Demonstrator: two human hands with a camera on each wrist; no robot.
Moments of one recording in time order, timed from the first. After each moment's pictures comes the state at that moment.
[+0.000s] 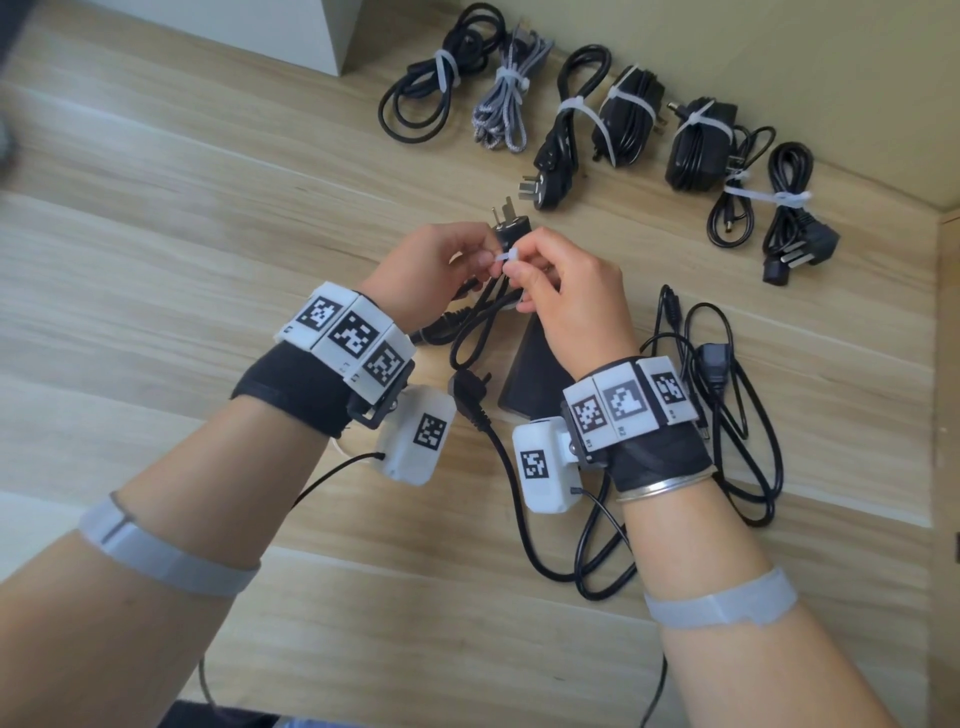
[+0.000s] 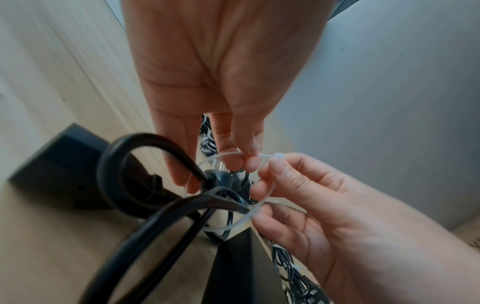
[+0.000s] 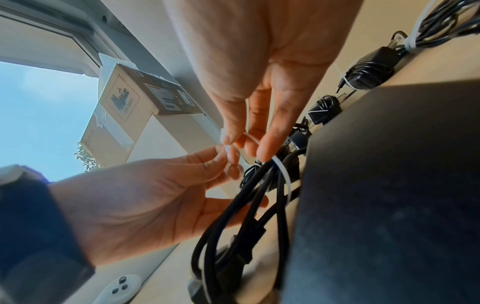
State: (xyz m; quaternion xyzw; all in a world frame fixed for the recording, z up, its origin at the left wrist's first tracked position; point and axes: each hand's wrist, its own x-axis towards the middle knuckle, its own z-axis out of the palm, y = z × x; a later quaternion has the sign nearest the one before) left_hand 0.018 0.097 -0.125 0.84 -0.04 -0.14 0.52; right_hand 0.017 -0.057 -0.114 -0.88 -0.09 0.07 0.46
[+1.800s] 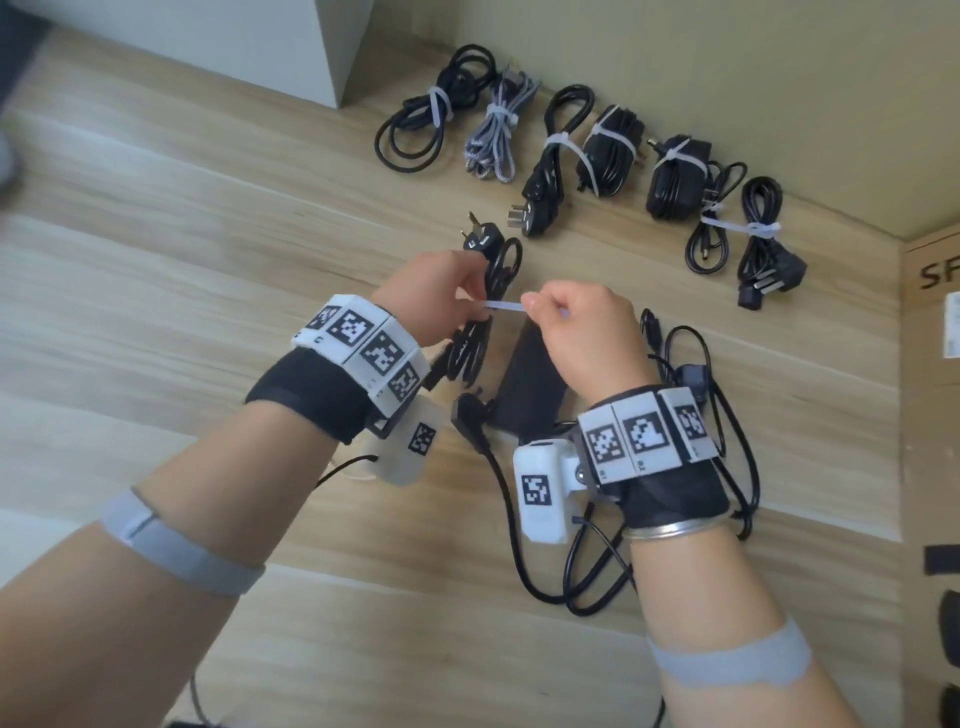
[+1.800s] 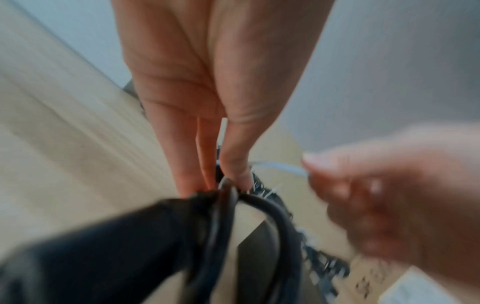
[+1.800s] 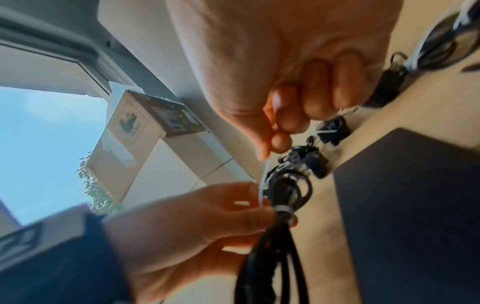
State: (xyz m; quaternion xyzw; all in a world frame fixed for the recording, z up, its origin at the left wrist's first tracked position) left_hand 0.026 0.087 -0.112 0.88 0.01 -0.22 0.41; right_hand 0.013 -0.067 -0.080 -0.95 -0.02 0.16 0.27
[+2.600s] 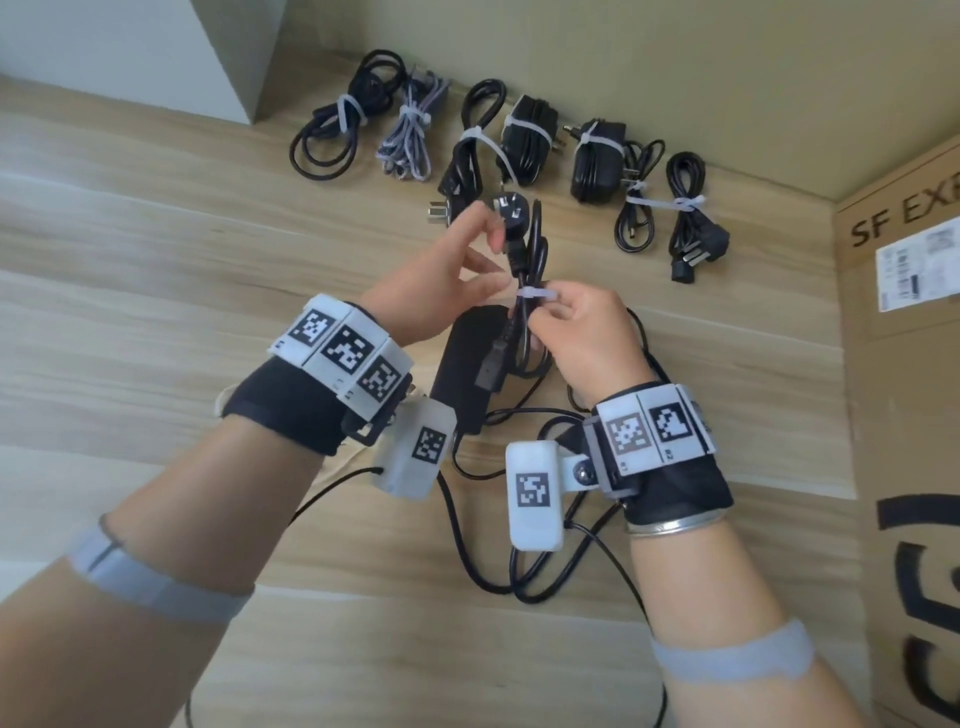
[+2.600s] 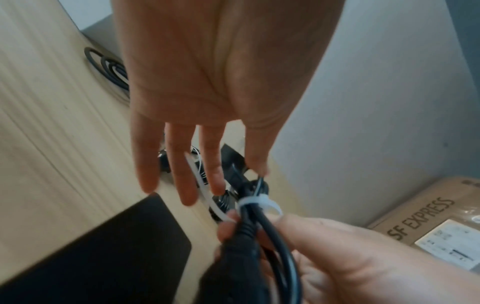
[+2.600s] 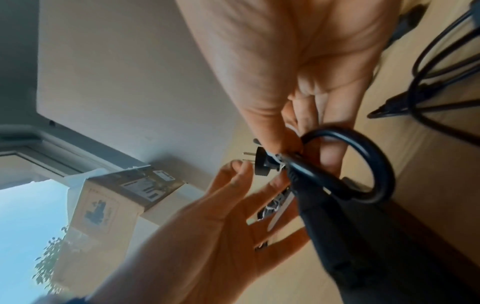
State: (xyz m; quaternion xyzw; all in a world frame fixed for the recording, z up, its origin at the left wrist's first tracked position) left_hand 0.029 0.025 -0.085 0.80 -0.08 -0.19 0.56; right_hand 0.006 -0.134 -0.081 -0.86 0.08 0.16 0.47
